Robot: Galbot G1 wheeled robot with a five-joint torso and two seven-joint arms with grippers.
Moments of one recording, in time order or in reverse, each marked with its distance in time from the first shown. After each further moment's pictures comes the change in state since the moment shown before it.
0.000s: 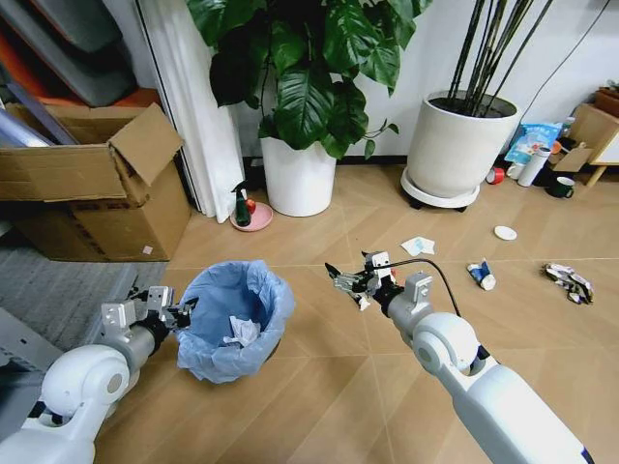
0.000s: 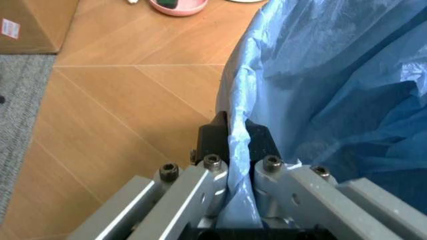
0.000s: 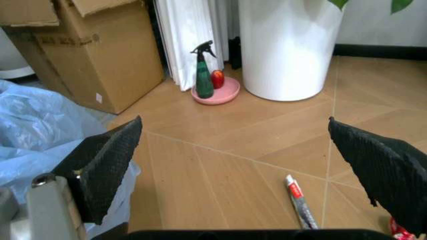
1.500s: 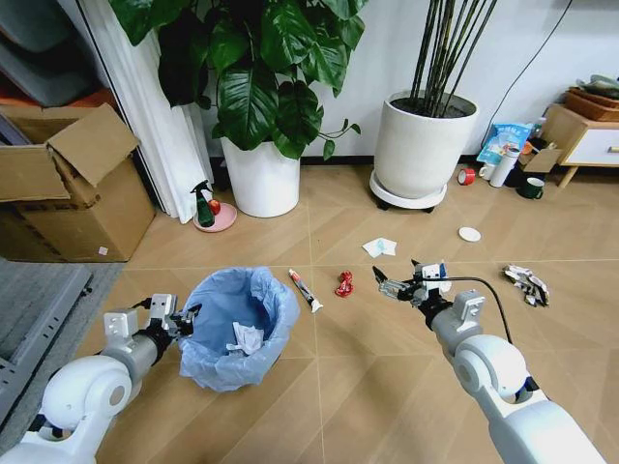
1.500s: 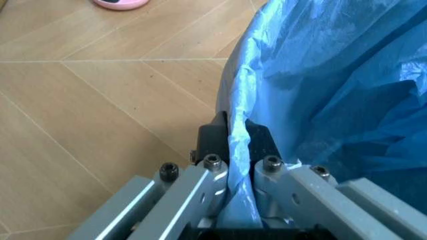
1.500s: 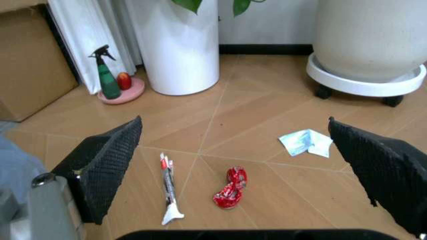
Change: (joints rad) left arm 0.046 -0.023 -0.011 -0.032 0.035 -0.006 0.018; right arm -0.208 0.034 0.264 0.030 -0.075 0.057 -0.045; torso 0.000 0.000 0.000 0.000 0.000
